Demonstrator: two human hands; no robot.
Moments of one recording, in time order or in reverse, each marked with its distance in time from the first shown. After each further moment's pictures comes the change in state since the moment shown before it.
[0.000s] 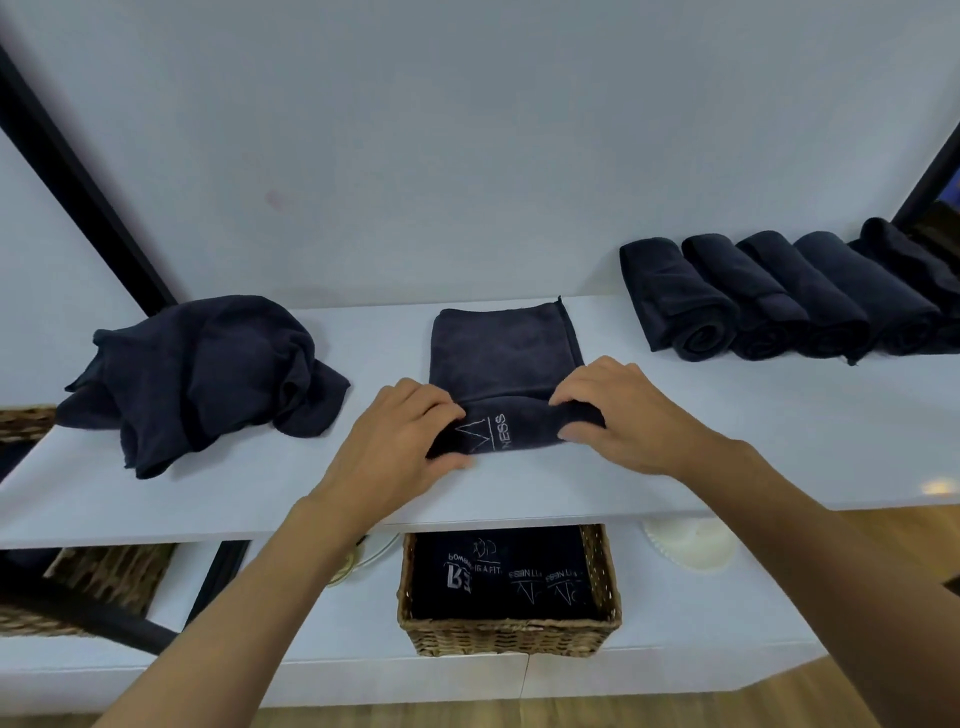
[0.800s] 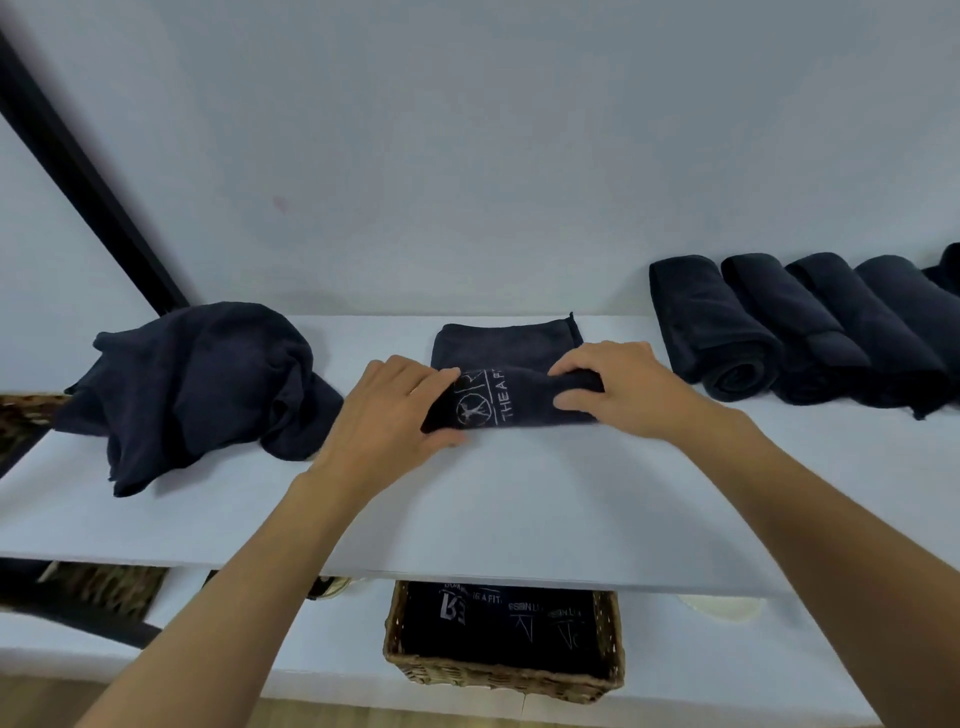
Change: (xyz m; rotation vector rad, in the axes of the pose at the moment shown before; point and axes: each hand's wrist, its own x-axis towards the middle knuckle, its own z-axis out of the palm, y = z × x) left_hand 0.045 -0.026 0.010 0.115 0.076 -0.098; right_hand 0.068 0.042 -0.009 0.155 -0.053 0.113
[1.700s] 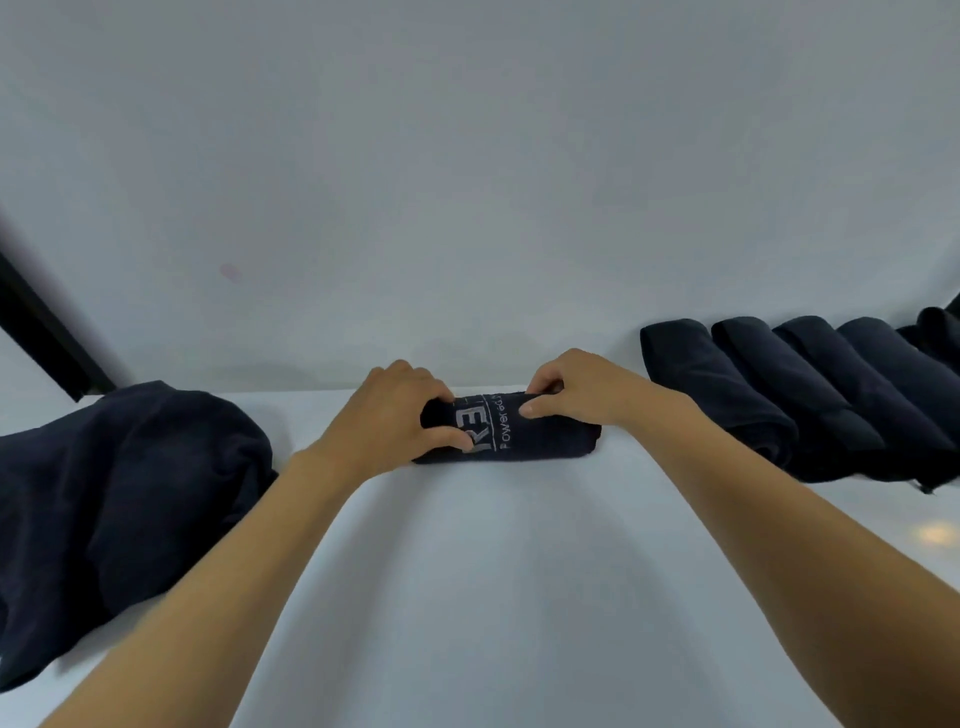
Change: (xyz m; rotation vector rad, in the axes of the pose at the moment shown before) left_hand 0.105 -0.056 0.018 -0.220 -0.324 -0.094; right_hand 0.106 0.010 -0.018 0.116 -0.192 0.273
